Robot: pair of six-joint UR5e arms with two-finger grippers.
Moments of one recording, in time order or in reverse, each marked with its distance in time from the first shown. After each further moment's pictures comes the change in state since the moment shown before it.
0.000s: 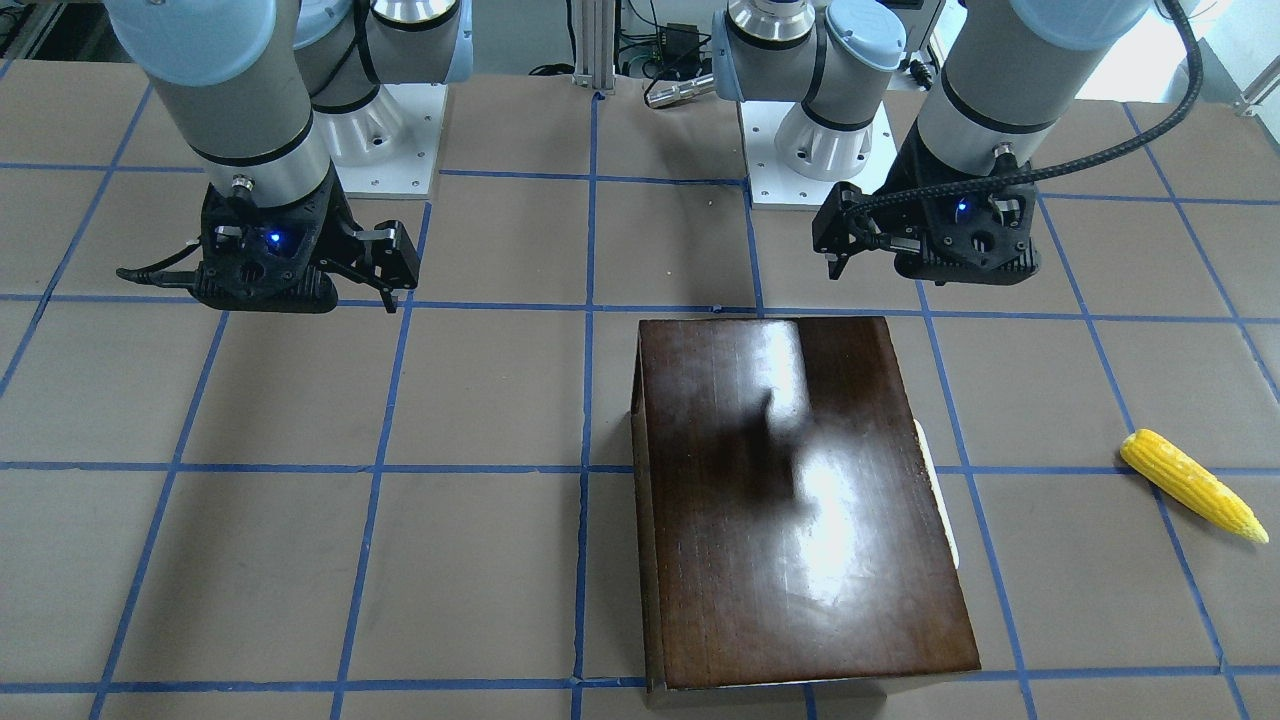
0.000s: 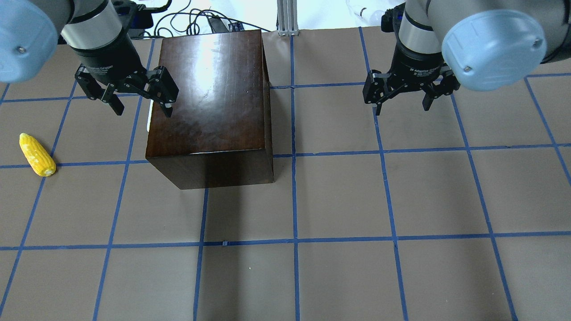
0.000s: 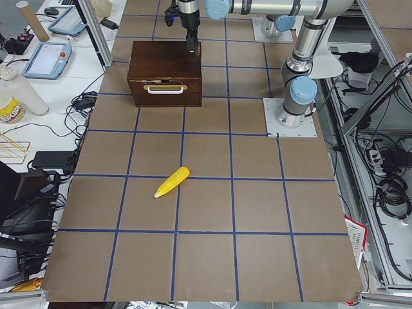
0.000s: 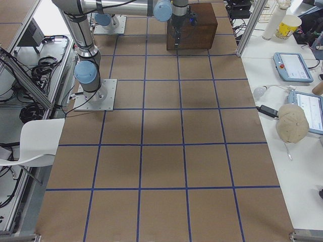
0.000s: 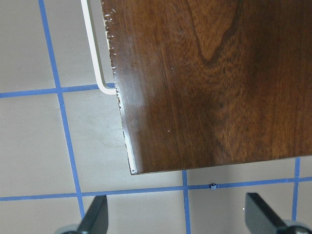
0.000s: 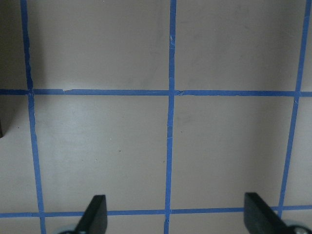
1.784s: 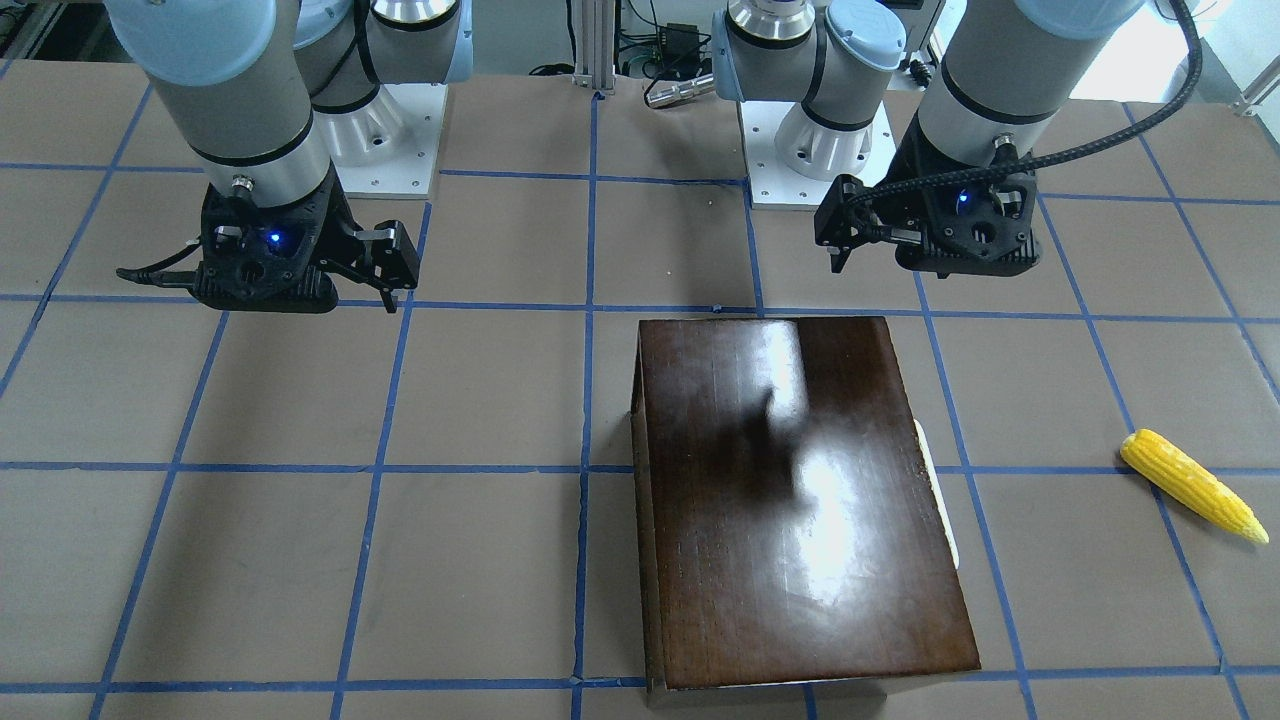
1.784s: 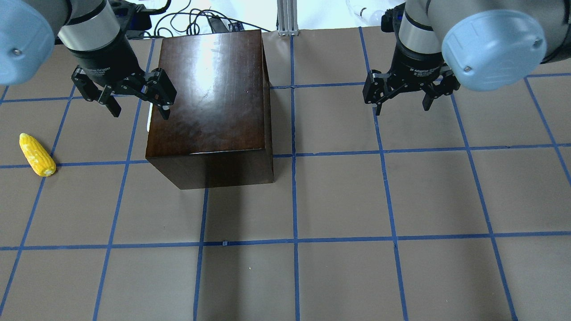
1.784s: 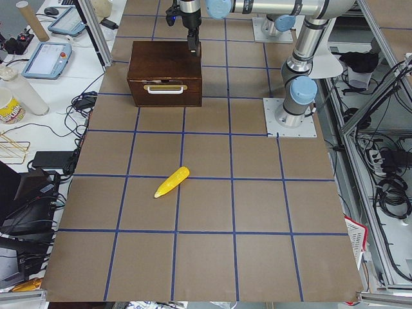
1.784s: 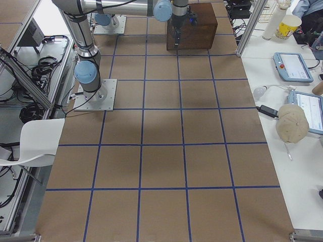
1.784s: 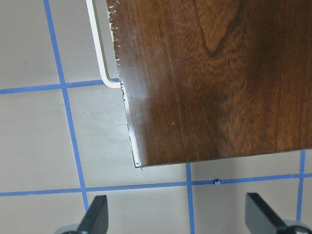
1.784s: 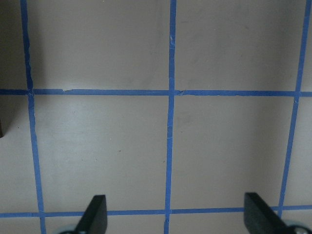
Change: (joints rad) left arm 0.000 0.008 -0.004 -0.008 0.007 0.000; right arm 0.000 0.000 0.000 0.000 0.000 0.000
